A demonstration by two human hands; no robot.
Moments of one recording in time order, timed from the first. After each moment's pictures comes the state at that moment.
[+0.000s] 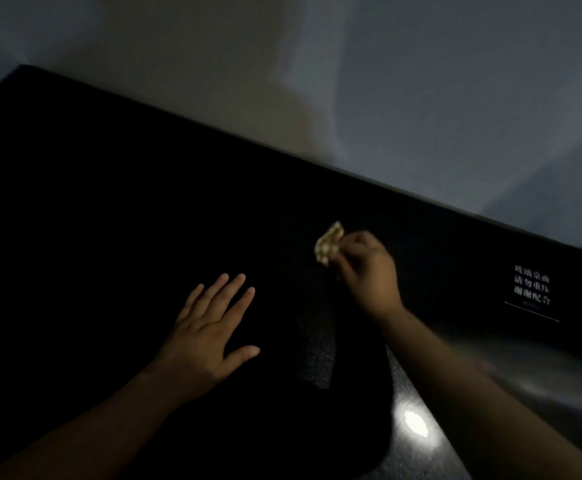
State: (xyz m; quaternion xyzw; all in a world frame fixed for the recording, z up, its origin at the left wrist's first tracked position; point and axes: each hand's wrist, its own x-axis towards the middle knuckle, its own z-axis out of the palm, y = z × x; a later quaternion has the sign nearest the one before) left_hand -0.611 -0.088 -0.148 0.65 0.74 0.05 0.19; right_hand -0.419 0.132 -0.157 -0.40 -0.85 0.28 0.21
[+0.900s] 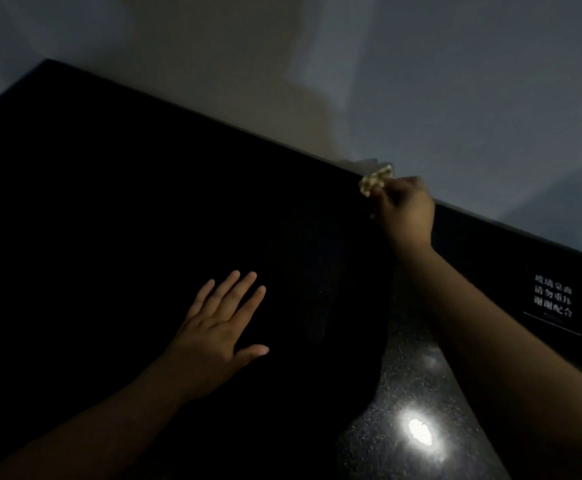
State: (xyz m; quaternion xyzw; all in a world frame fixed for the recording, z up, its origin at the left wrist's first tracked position) left_hand -0.610 -0.090 -0.155 0.65 0.74 0.03 0.17; right_hand -0.452 0.210 -0.136 -0.52 -0.76 0.26 0.27
